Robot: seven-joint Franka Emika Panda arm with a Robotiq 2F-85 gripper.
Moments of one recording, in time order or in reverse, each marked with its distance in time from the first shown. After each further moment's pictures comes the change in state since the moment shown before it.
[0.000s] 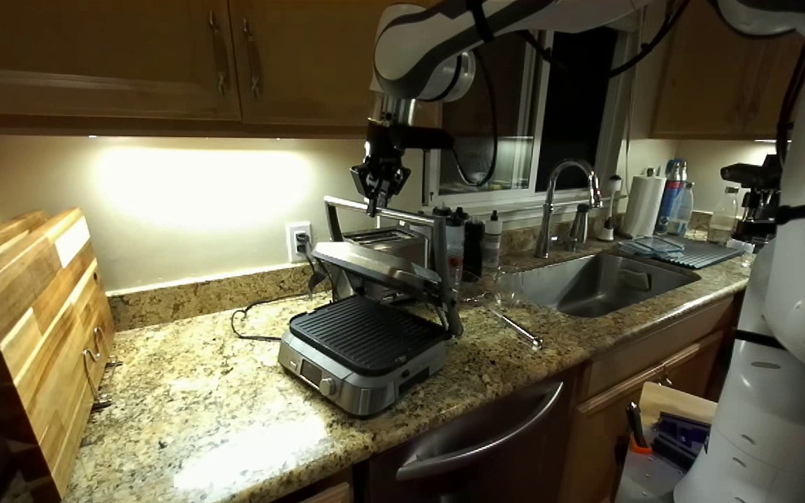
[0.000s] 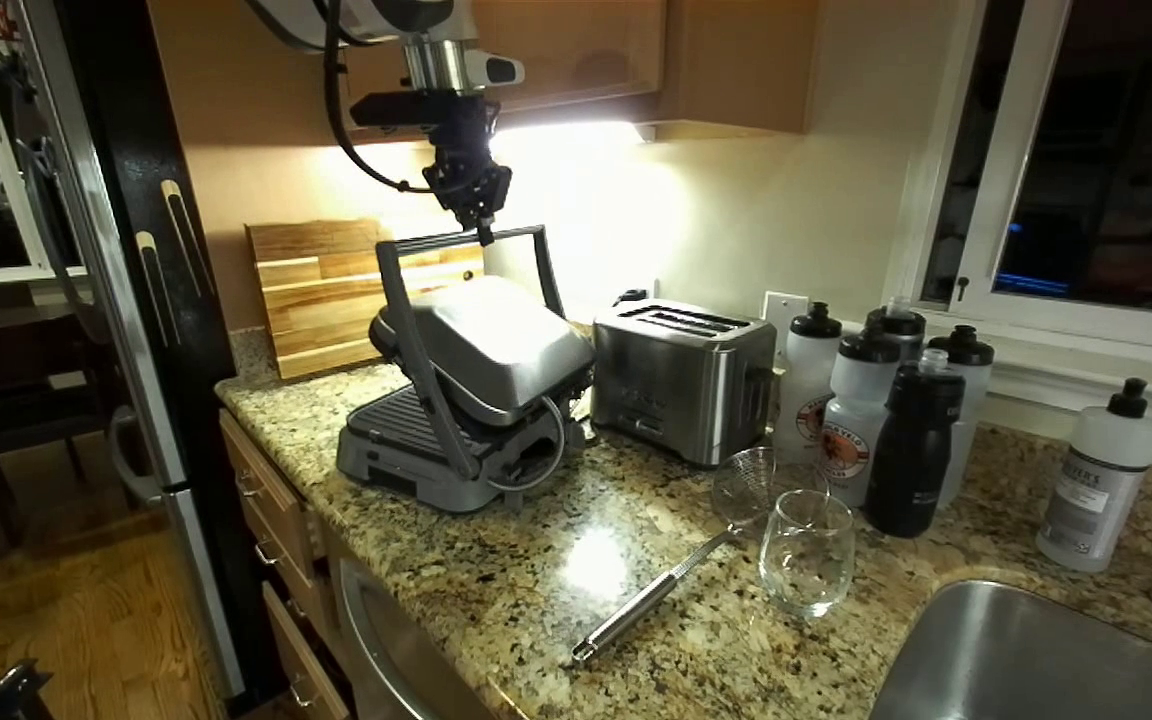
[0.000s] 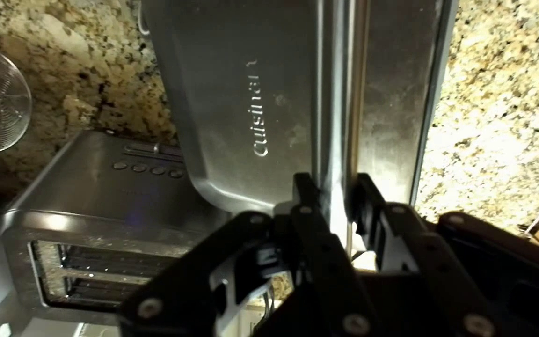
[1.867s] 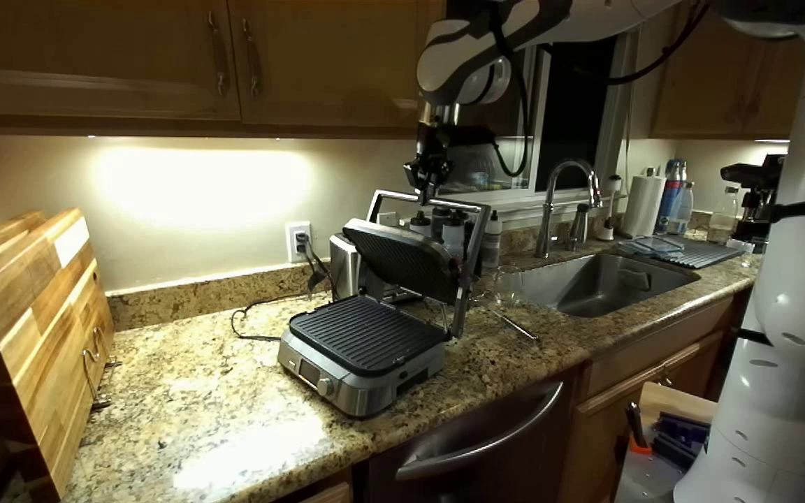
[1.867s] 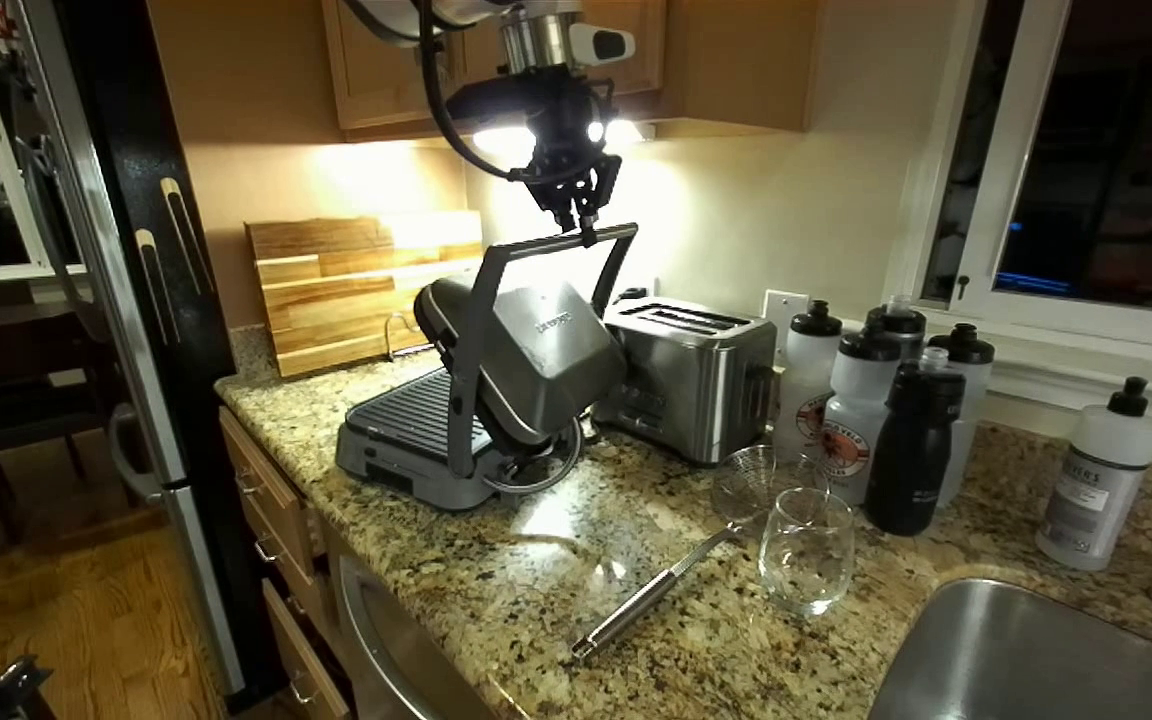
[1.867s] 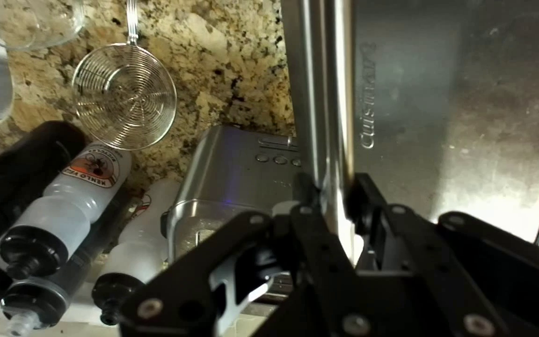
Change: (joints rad) arm -0.119 0.009 -0.105 0.013 -0.048 0.000 -0.130
